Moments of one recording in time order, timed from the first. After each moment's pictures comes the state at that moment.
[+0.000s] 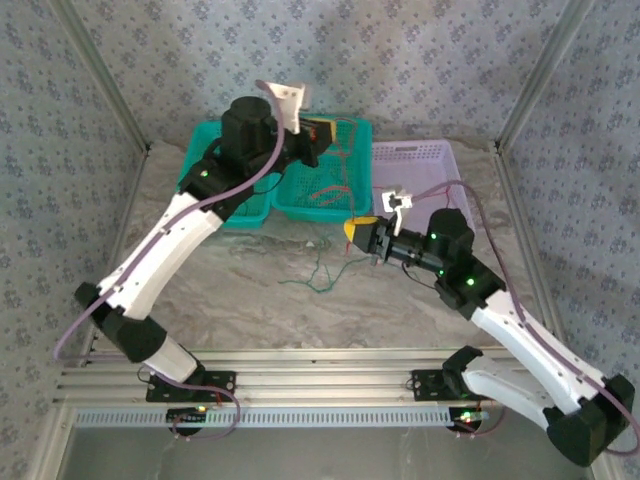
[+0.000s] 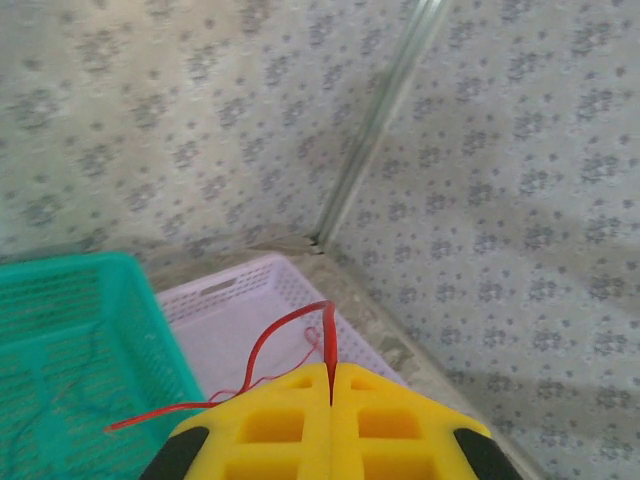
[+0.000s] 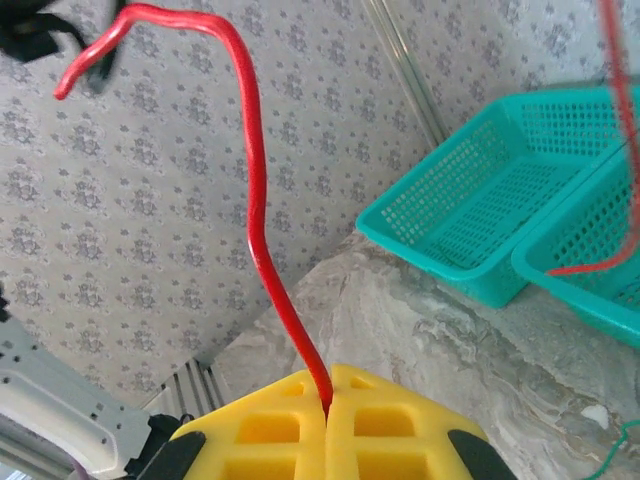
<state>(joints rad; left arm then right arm) -0.71 1.59 1.87 -0.42 0.16 -0.36 0.60 0.87 0.82 -0.02 -0.47 0.47</state>
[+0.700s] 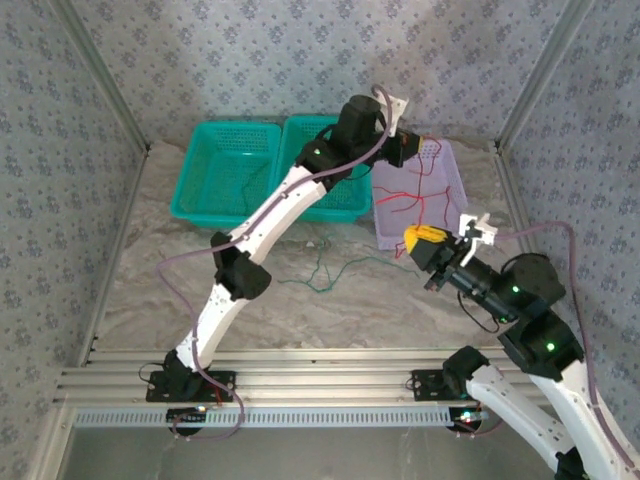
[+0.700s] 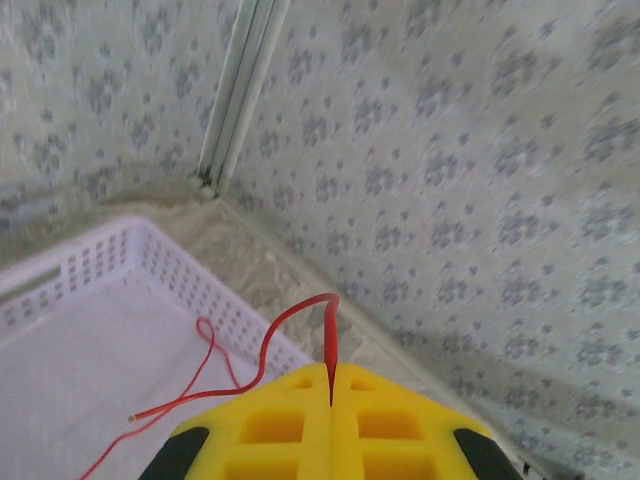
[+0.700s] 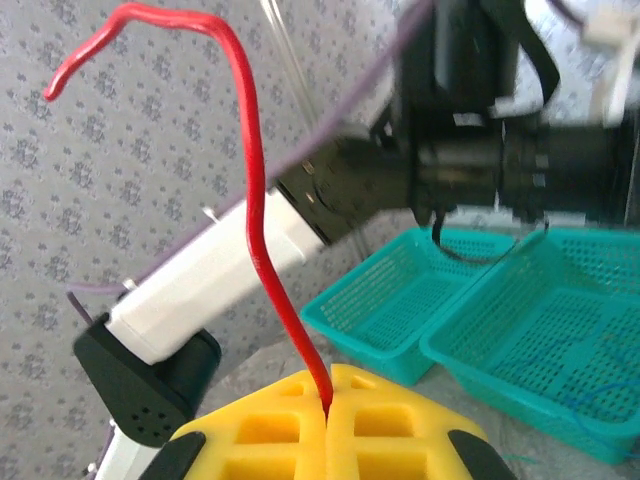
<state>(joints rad) -0.82 2.42 2.75 -0.61 0.29 -0.37 0.57 0.49 0.94 -0.37 -0.24 0.37</state>
